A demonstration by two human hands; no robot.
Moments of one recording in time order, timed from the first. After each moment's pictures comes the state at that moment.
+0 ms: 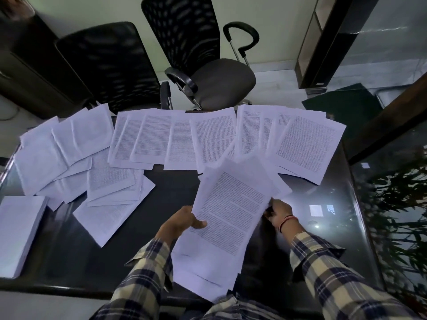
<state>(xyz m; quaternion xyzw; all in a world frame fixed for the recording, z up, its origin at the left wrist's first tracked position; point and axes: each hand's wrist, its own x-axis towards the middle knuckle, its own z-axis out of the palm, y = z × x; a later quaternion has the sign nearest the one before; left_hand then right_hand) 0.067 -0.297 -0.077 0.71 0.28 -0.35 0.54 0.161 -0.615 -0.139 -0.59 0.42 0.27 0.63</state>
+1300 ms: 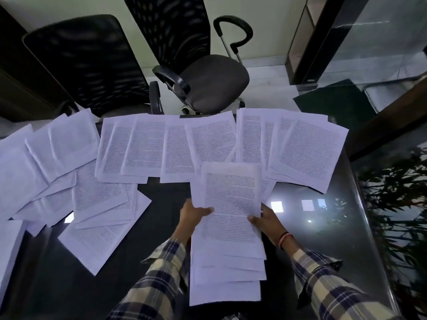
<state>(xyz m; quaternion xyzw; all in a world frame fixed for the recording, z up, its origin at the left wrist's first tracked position) 0.132 -0.290 -0.108 0.71 0.37 -0.24 0.55 0.151 -0.562 -0.135 -0.68 0.10 0.32 0.65</state>
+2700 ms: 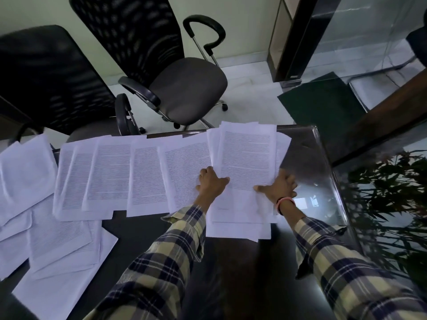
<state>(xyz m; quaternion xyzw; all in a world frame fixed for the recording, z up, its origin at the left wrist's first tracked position) 0.355 -0.421 -0.127 0.87 0.25 -0.26 0.34 0.349 -0.638 -0.146 -0.88 0.27 0.20 0.33</state>
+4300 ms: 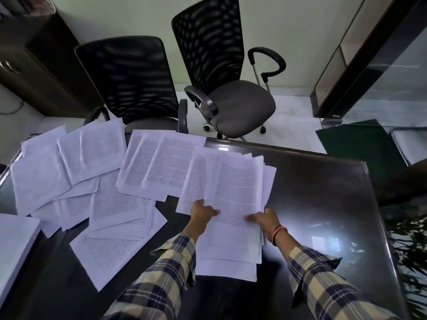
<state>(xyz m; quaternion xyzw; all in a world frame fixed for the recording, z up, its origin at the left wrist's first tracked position) 0.219 -0.253 -0.096 0.64 0.48 -0.17 0.58 0.269 -0.474 -0.128 -0.71 0.23 0.34 0.58</state>
